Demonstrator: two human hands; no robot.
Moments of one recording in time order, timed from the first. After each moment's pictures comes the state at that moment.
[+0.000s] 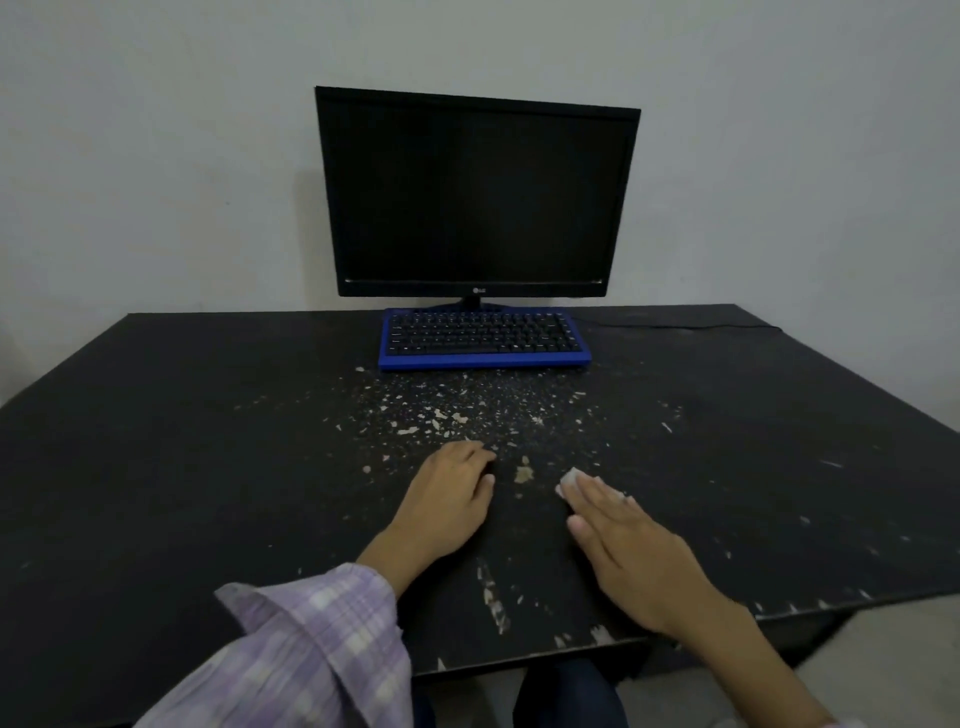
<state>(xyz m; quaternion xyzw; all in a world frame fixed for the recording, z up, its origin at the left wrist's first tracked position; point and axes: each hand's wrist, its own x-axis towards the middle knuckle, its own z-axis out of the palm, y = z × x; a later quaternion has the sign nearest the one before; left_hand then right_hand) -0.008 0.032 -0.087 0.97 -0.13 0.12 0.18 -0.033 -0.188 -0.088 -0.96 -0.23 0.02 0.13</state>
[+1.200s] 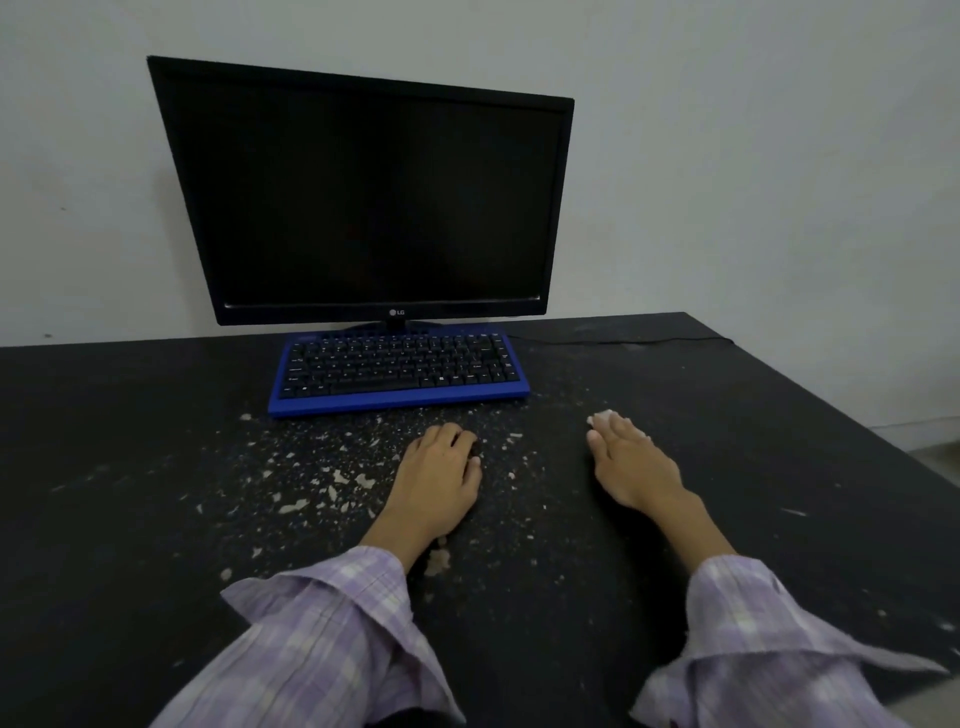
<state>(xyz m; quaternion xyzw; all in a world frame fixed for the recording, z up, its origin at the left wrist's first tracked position) 0.132 -0.028 -0.097 0.97 -0.12 0.13 0.15 0.158 -0.264 -0.074 -0.99 -0.03 0.01 0.14</state>
